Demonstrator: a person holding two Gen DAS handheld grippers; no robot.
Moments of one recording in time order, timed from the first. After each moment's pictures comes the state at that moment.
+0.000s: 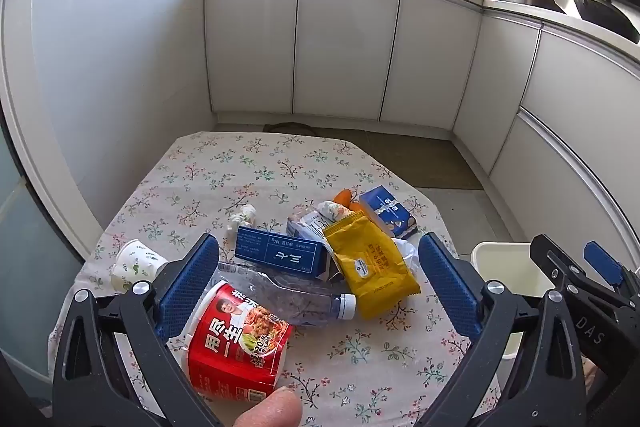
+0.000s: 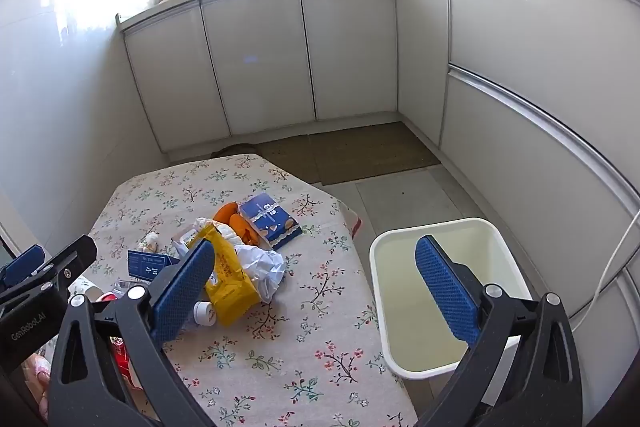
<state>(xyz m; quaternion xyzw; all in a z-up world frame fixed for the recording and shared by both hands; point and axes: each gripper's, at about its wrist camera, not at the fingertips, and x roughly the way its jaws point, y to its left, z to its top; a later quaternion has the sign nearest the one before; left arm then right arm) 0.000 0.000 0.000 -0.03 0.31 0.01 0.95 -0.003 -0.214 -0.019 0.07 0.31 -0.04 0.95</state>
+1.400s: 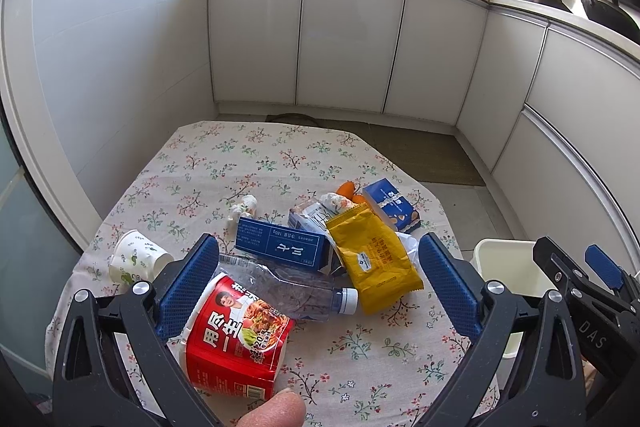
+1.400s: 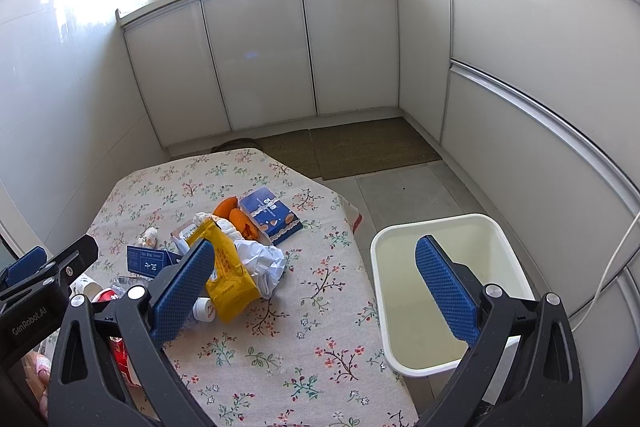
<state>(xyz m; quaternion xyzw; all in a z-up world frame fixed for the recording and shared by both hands) 0.002 -0.002 -0.010 -0.04 0.33 0.01 0.94 -0.001 -0.211 -0.024 0.08 0.31 -0.03 0.95</state>
